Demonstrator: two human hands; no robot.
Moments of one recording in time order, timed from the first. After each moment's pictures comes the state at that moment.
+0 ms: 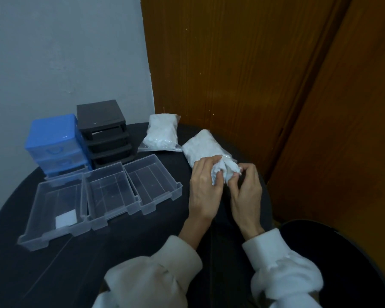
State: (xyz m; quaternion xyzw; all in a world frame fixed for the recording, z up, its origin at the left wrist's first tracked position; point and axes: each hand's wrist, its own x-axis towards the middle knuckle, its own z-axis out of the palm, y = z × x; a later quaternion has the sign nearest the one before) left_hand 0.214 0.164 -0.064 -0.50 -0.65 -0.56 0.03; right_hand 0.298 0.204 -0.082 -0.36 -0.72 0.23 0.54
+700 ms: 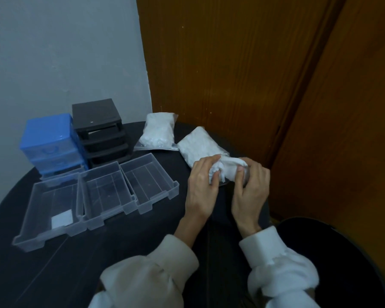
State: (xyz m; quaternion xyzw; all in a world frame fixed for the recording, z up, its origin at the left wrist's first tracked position) left_hand 0.209 0.167 -0.069 -0.53 -0.66 -0.53 0.00; right_hand 0.300 0.207 -0.080 -0.40 -0.69 0.08 0.59
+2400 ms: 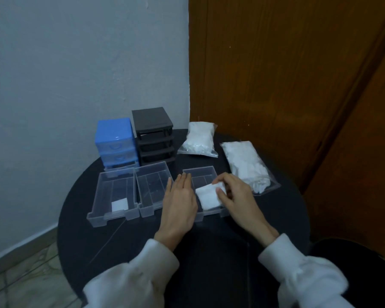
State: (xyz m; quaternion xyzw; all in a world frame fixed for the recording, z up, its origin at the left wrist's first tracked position) left_hand 0.128 0.063 -0.064 -0.48 -0.85 -0.22 0.07; right_hand 0.248 0.163 -0.057 -0.22 -0.88 0.30 0.31
